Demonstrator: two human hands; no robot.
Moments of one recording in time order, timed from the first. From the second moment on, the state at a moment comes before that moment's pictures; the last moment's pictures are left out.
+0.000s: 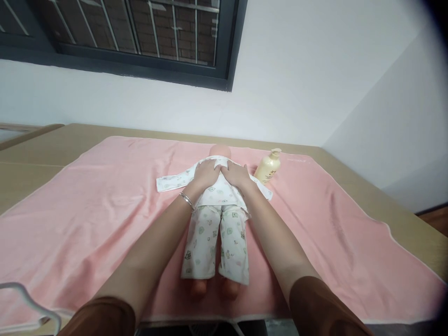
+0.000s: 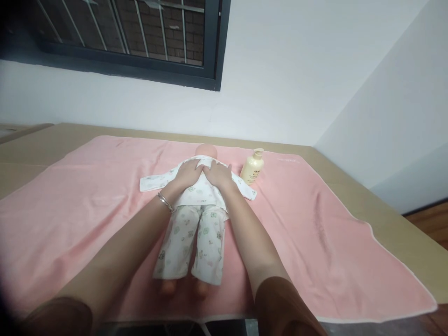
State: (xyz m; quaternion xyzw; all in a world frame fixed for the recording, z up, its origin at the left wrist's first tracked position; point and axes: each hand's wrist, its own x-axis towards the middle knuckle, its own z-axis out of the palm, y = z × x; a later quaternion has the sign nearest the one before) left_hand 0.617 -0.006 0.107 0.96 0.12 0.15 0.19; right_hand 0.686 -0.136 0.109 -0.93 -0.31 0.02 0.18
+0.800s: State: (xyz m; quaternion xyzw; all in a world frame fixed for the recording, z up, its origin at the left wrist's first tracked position) left_hand 0.622 0.001 0.099 0.97 0.10 0.16 0.18; right_hand 0.692 -0.137 0.105 -0.93 -0.33 0.01 0.18
